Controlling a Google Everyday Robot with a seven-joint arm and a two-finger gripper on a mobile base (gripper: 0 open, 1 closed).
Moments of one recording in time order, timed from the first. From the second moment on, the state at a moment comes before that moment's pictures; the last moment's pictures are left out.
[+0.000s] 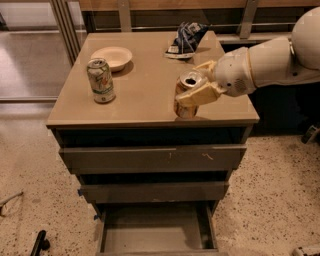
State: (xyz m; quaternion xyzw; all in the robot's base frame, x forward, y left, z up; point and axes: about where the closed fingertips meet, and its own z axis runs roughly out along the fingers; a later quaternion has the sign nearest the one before) arm 0.561 -0.081 0.919 -0.55 0.67 0.25 0.43
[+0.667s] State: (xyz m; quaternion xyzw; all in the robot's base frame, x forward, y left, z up) arm 0.578 -0.074 0.940 -0.55 0.66 0.24 0.44
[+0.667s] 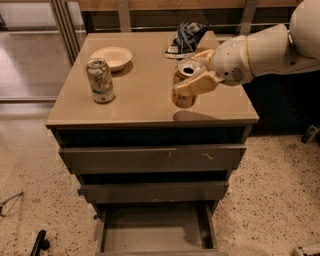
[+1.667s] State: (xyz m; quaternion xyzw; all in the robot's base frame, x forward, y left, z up) arm 0.637 -0.093 0.899 -0.47 0.75 0.25 0.40
